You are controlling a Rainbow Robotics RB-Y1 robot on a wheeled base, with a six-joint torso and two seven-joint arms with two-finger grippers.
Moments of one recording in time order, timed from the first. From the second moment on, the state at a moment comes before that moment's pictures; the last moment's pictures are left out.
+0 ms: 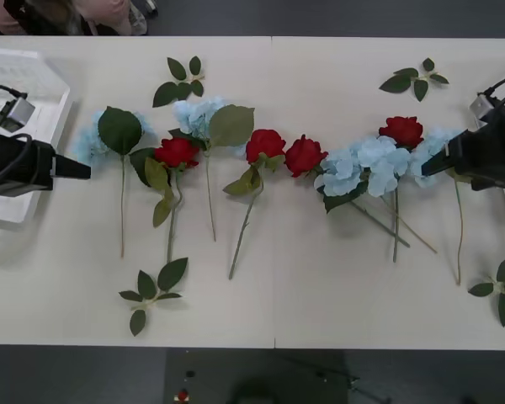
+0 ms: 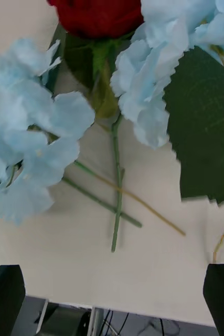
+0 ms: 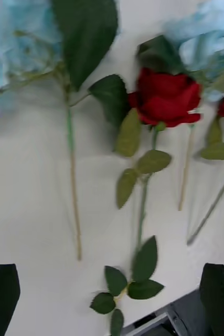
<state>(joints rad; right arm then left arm) -0.56 -0.93 0.16 -1.50 -1.17 1.52 1.18 -0.48 1.29 -0.48 -1.55 1.76 0.95 -1.48</state>
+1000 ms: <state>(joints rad) -0.61 -0.90 0.49 -1.30 -0.76 1.12 1.18 -0.94 0.80 -0.88 -0.96 1.21 0.84 -1.37</state>
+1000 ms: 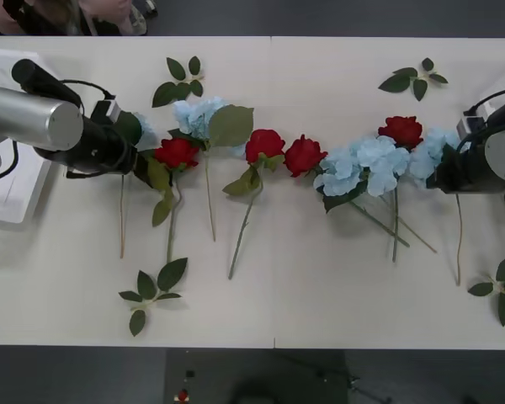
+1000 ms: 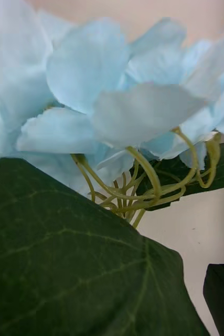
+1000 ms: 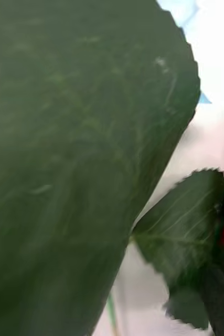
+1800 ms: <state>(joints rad) -0.83 -0.81 0.77 -0.95 -0.82 0.96 1.20 -0.95 0.75 -0.93 -0.85 1.13 0.76 -1.37</state>
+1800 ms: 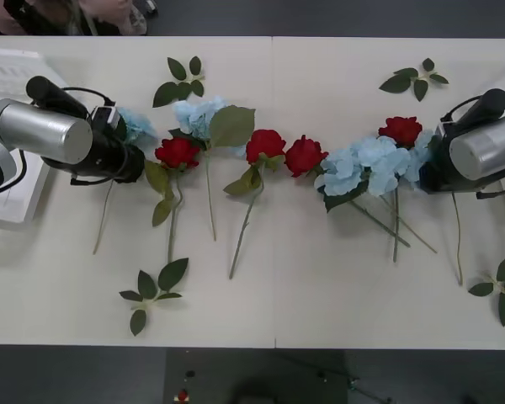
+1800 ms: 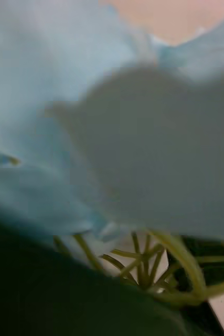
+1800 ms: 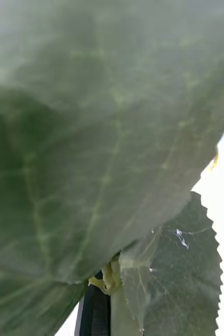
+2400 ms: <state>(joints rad) -0.85 -0.82 0.47 -0.87 -1.11 1.07 1.70 -1.09 1.25 -0.93 -1.32 0.66 1.19 -1.64</state>
